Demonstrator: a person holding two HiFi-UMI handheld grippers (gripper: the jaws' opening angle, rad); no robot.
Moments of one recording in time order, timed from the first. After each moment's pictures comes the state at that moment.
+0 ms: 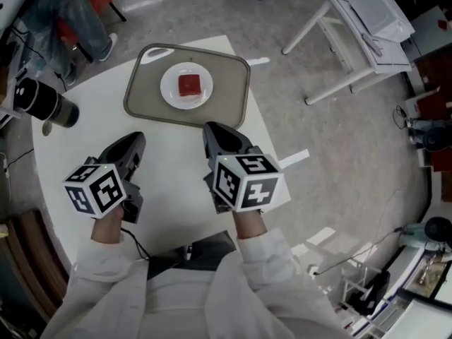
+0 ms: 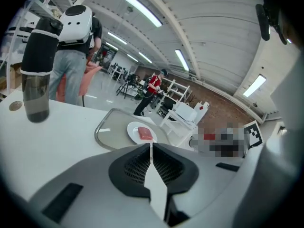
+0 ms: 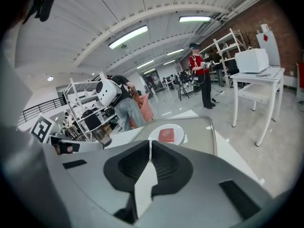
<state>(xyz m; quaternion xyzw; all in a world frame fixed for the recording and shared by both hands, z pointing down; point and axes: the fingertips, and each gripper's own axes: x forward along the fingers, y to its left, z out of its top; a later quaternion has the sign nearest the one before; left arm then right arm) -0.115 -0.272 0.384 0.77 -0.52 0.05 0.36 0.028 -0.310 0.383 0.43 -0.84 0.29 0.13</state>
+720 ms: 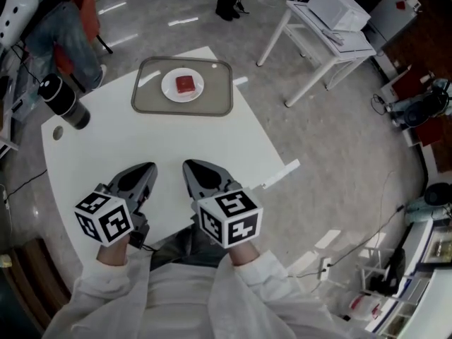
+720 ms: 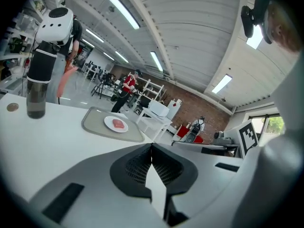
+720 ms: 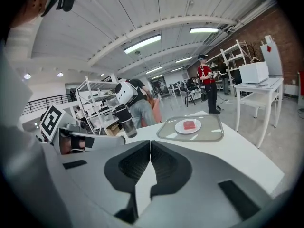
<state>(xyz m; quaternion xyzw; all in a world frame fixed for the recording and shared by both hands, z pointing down) -0.095 -0.105 0.320 0.86 -0.40 0.04 0.32 -0.026 -0.112 0.326 0.42 -0.87 0.24 0.11</state>
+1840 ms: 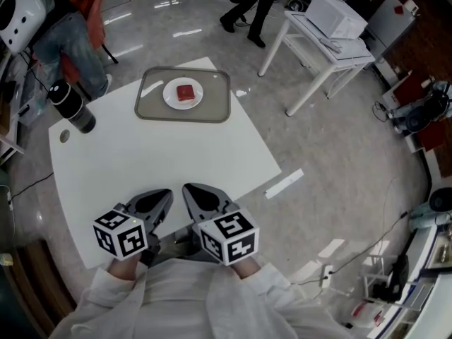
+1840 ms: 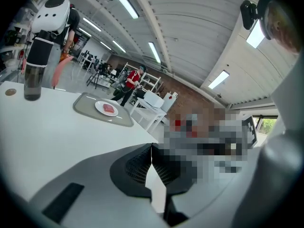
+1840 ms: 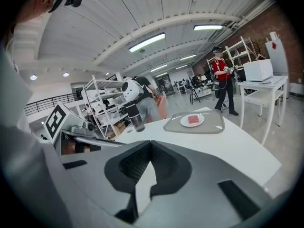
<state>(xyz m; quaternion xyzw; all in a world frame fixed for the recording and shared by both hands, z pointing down) -0.051 -0.042 0.335 0.86 -0.36 0.07 0.35 -0.019 -0.054 0.326 0.39 -0.88 0.24 0.12</state>
